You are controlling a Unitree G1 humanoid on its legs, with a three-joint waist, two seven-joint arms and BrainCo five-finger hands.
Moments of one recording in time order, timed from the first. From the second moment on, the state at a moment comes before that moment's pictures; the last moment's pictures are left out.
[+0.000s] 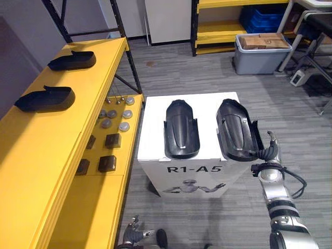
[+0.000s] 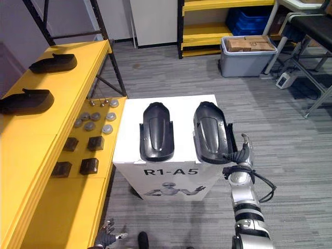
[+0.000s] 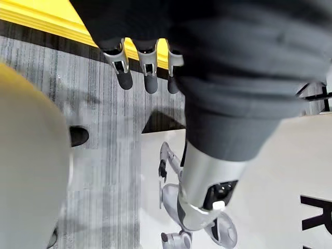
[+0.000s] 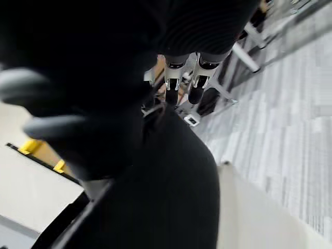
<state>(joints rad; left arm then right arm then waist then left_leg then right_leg) 0.24 0.06 -0.10 0.72 -0.10 -0.12 0.11 -0.44 -0.36 -0.20 0.70 -0.30 0.03 -0.32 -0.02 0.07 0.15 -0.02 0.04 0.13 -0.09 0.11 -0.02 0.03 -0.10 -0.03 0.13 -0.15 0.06</state>
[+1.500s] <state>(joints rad) 0.27 0.04 0.08 0.27 -0.14 -0.14 0.14 -0.11 -0.22 -0.34 -0.10 -0.28 0.00 -0.35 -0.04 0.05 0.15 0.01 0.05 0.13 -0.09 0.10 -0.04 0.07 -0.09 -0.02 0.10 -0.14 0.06</state>
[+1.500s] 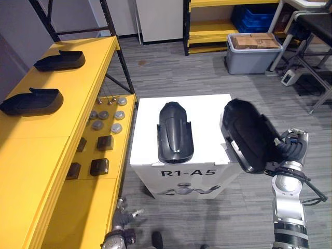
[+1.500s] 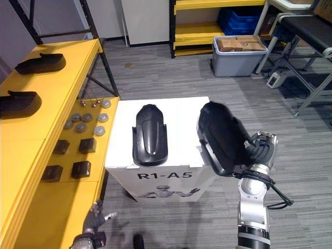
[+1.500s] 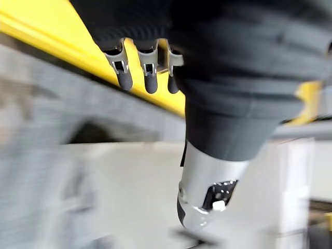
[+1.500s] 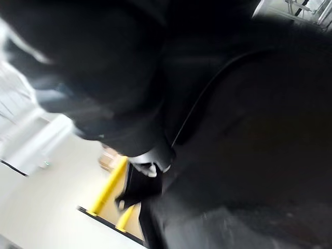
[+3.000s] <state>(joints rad) -0.06 0.10 -0.42 -0.06 -0.48 -0.21 0.22 -0.14 -0.18 0.30 -0.24 -0.29 -0.16 -0.29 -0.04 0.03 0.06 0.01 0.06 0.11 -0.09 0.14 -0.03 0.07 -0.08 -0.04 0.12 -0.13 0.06</state>
